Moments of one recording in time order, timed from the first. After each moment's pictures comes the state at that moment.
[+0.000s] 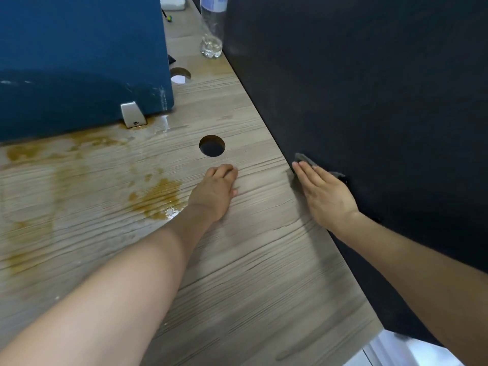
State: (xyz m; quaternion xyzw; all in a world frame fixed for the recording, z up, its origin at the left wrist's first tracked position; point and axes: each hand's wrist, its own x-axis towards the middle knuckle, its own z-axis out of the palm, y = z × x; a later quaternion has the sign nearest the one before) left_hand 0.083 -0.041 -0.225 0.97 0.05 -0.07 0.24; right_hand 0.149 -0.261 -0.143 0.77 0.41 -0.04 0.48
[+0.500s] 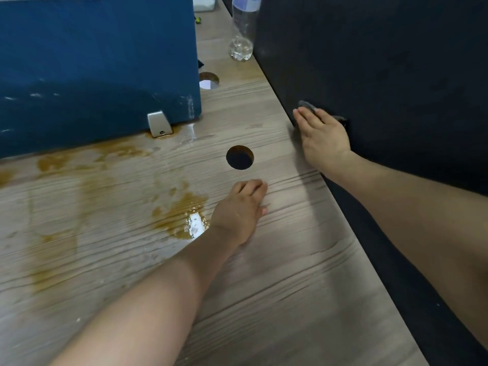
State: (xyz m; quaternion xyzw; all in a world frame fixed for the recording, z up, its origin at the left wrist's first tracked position) left_hand 0.081 -0.034 -0.231 0.97 0.04 -0.04 0.24; right_hand 0.253 -0.143 -0.144 0.81 0.40 0.01 0.42
